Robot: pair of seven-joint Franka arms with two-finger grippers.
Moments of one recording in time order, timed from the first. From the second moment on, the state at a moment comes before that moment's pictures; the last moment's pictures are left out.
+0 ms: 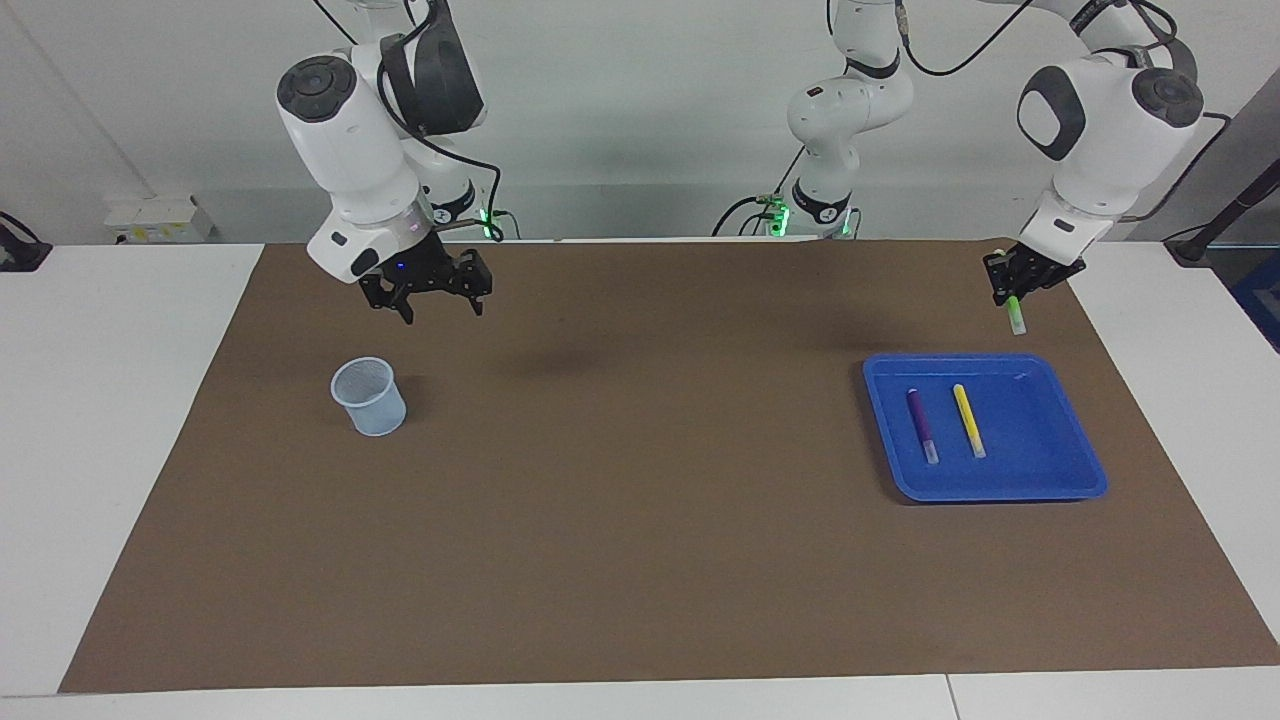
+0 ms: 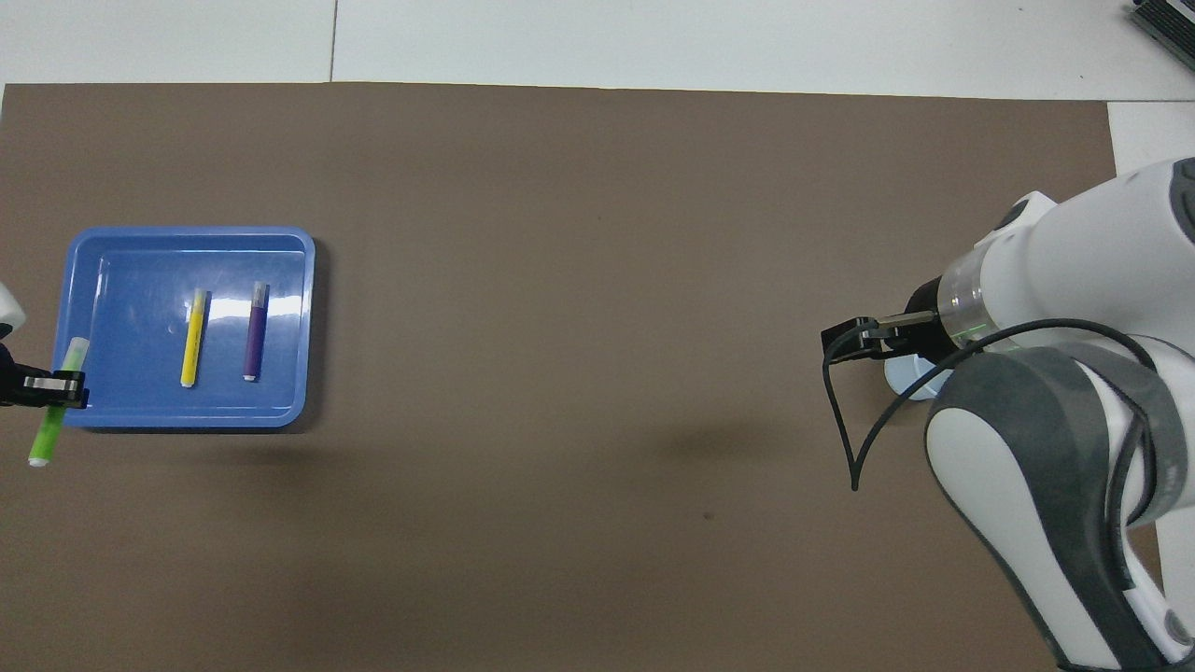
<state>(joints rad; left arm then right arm) 0.31 -0.13 -0.16 -2.06 0.08 1.88 0.22 0.09 -0.03 0.10 -1.86 0.09 1.79 0.11</state>
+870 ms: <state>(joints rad) 0.37 0.15 -0.16 -2.06 0.13 2.19 0.24 0.07 0.07 0.08 -1.71 0.04 1.77 0.04</state>
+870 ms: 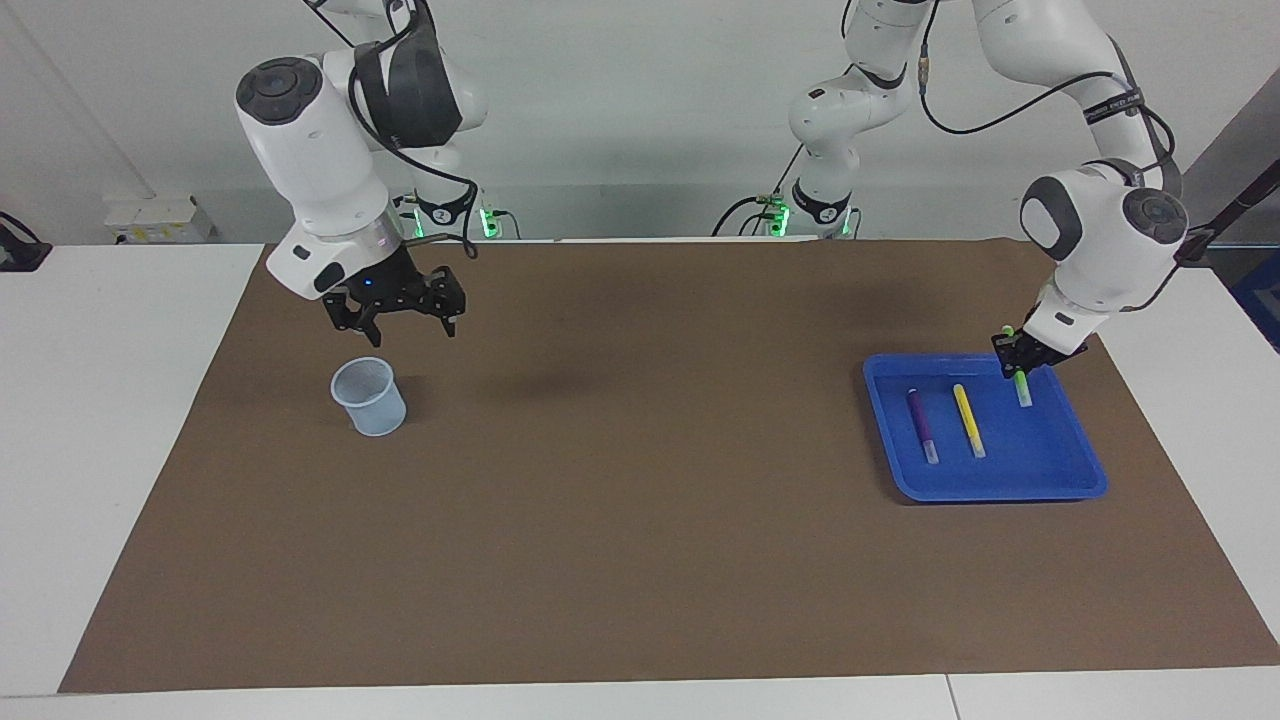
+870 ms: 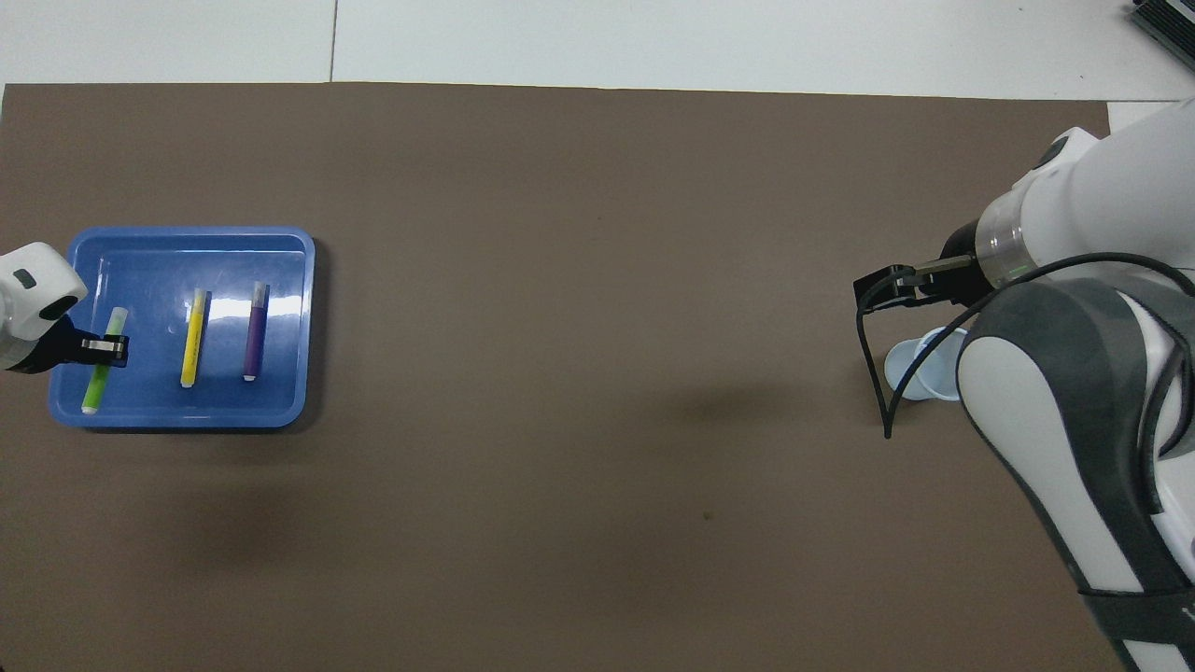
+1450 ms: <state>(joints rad) 0.39 0.27 -0.16 -2.06 0.18 2.35 0.24 0.03 0.07 0.10 -1.71 0.04 1.73 0.04</state>
